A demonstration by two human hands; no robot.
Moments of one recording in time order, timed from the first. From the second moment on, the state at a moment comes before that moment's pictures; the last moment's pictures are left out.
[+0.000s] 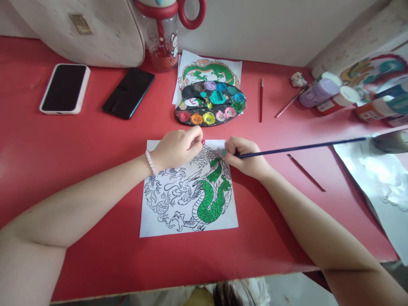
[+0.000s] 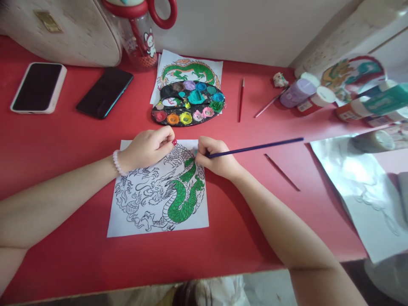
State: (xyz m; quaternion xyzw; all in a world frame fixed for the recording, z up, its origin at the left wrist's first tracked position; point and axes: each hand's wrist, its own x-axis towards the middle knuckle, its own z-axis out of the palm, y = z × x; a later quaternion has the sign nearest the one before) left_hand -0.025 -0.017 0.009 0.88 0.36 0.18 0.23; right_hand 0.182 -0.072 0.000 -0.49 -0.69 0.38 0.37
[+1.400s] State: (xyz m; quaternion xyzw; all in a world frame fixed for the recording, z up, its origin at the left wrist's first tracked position) left_hand -0.025 -0.017 0.008 0.88 0.37 0.18 0.23; right_hand 0.221 -0.033 -0.019 -0.61 -0.53 0.20 0.55
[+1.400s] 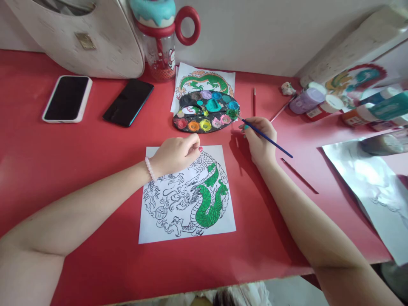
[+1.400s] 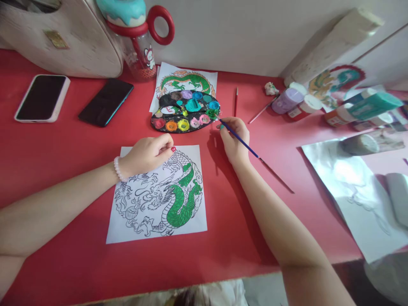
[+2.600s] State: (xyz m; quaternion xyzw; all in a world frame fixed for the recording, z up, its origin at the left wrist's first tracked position) left_hand -0.024 -0.017 0.009 0.88 0.37 0.17 0.24; right_hand 0.219 -0.034 -0.017 -0.60 -0.48 0.21 0.60
